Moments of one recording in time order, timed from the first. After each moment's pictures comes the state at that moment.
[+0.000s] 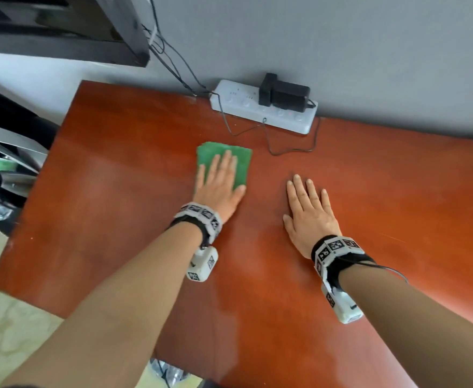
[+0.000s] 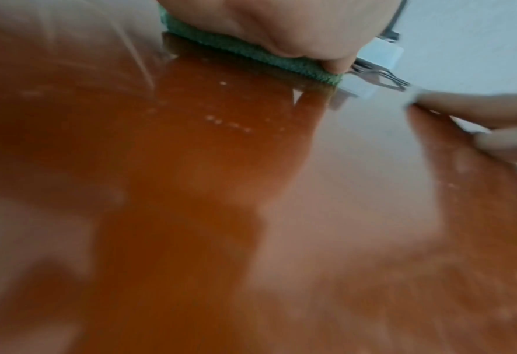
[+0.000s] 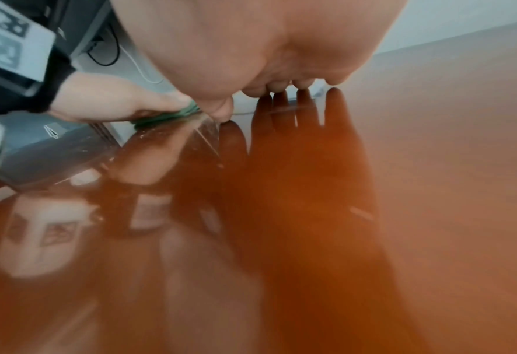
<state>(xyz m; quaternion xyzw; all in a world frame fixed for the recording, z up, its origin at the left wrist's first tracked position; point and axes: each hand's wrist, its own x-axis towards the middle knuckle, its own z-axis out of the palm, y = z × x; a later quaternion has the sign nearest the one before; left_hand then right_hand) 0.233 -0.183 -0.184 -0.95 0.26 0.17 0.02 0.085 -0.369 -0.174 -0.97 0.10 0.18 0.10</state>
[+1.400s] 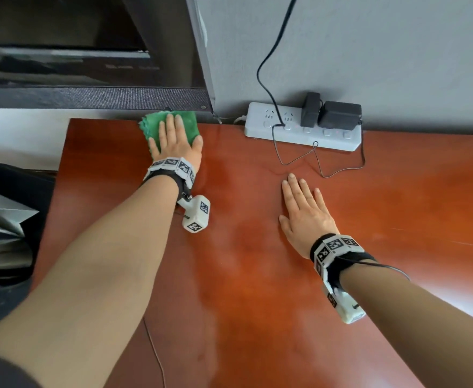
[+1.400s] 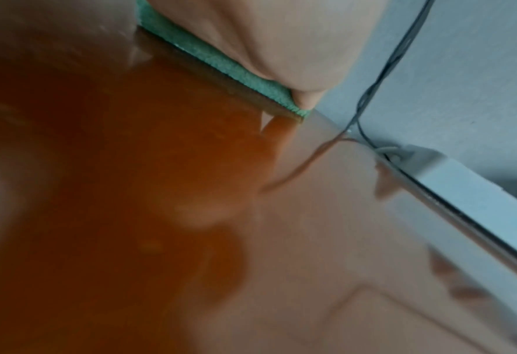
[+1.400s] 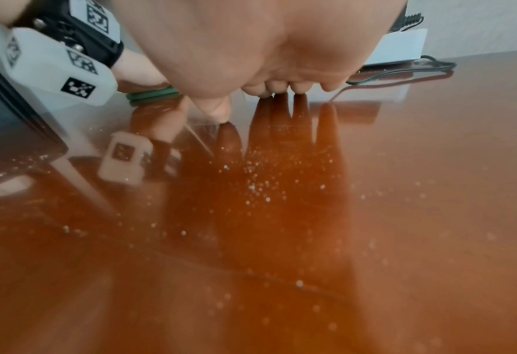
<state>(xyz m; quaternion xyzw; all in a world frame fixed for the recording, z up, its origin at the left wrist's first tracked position) 0.477 -0.120 -0.188 -0.97 0.14 0.16 -0.05 0.205 -0.266 -0.163 -0.96 0.18 0.20 0.10</state>
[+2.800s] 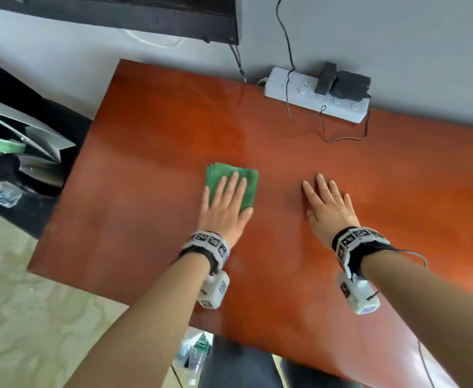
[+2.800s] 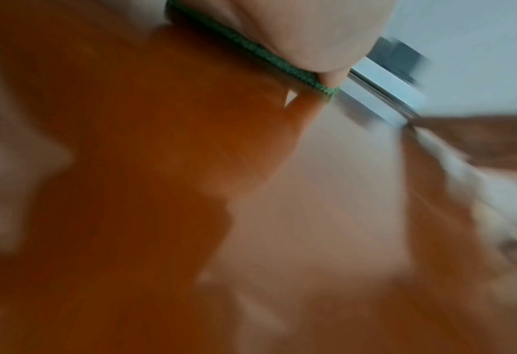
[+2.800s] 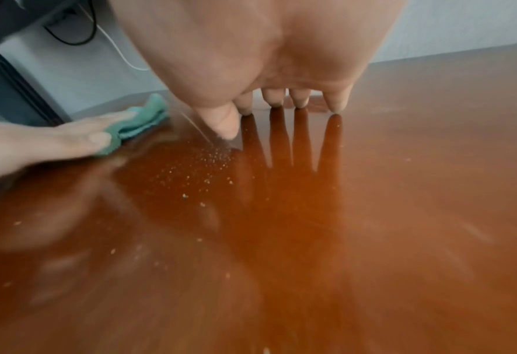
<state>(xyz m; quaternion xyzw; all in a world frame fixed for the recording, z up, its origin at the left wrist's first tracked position) 0.190 -0.041 -0.181 -0.94 0.28 0.17 -0.01 0.092 -0.277 -0.154 -0.95 0.16 0.23 0.11</state>
